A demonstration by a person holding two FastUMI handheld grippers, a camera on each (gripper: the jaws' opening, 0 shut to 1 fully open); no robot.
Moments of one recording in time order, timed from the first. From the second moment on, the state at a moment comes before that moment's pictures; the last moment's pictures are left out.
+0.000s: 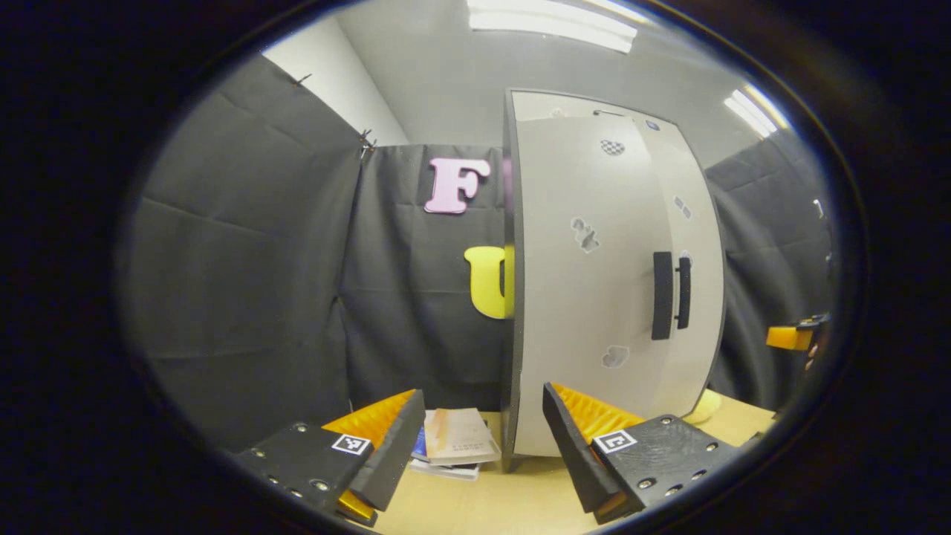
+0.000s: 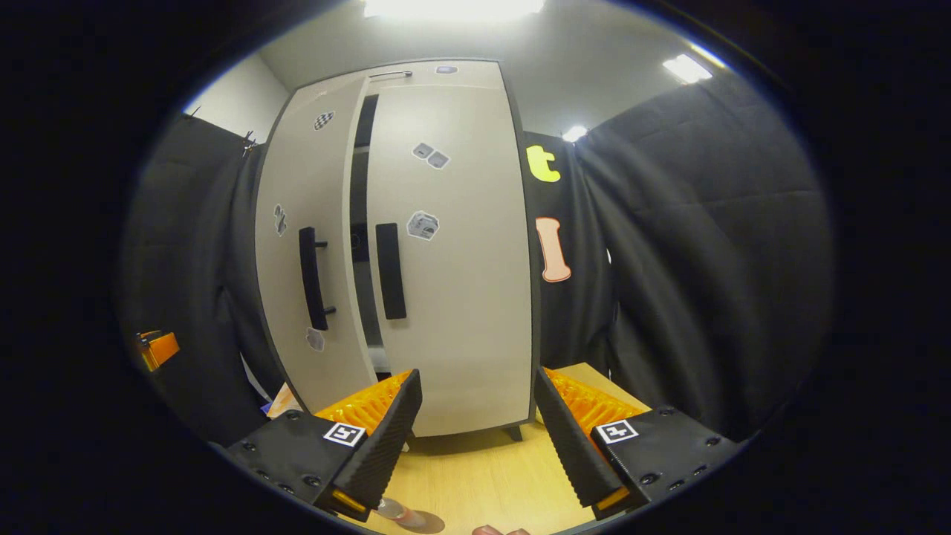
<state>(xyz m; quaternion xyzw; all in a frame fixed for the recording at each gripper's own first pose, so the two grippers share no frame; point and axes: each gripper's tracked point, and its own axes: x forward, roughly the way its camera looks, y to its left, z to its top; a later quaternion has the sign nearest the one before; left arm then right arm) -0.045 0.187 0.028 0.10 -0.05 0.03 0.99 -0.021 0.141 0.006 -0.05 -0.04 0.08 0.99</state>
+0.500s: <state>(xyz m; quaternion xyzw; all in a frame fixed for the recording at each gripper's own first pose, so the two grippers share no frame) -0.052 0.164 0.012 0.10 -0.04 0.02 0.99 -0.025 0.133 0.020 -0.04 -0.07 0.09 0.99</state>
